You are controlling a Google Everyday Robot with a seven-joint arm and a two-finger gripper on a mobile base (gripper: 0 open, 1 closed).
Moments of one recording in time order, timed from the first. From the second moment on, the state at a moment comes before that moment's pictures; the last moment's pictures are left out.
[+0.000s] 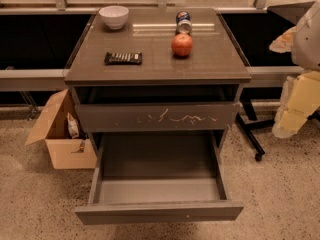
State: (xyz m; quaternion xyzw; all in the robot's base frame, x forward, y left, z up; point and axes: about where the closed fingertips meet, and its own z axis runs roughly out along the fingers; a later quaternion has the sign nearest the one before) arm 0.438 -0.215 0.982 -0.60 0.78 -0.04 0.17
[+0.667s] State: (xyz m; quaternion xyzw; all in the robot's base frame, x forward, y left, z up) arm 0.438 -0.212 0.978 -0.61 0.77 -0.04 0.17
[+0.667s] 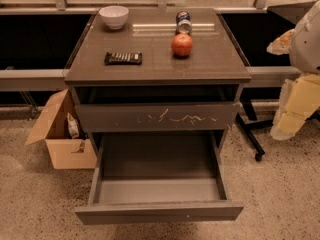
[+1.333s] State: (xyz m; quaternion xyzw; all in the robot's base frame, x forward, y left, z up) arm 0.413 -0.169 0.862 -0.66 0.72 0.11 0.17
